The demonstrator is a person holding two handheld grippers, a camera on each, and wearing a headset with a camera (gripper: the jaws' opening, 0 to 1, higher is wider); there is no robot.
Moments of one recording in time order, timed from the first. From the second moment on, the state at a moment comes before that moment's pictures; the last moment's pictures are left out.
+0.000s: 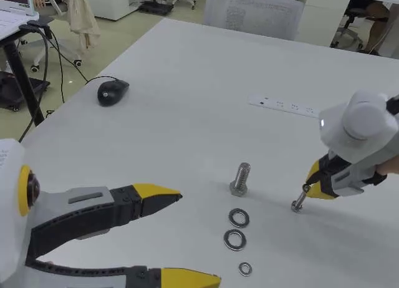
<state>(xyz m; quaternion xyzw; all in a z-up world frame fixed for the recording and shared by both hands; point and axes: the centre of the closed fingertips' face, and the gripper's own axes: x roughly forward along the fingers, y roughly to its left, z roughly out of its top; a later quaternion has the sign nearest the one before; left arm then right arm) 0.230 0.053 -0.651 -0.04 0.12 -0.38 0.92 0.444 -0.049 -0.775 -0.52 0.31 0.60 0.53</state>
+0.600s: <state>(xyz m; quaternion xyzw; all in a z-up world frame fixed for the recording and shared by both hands) 0.233 0.058 -0.655 -0.05 0.13 -0.37 0.92 0.446 -0.048 -0.805 -0.52 0.33 0.60 0.51</state>
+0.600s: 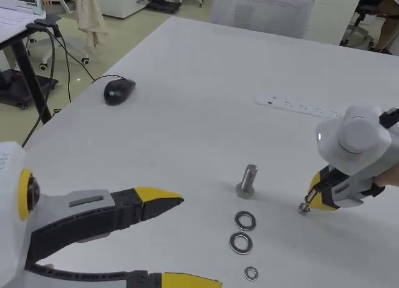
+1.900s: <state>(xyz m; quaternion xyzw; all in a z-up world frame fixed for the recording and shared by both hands) 0.233 0.053 -0.652 -0.04 0.12 -0.38 0.92 0.416 -0.060 -0.797 -0.50 0.32 0.60 0.53</state>
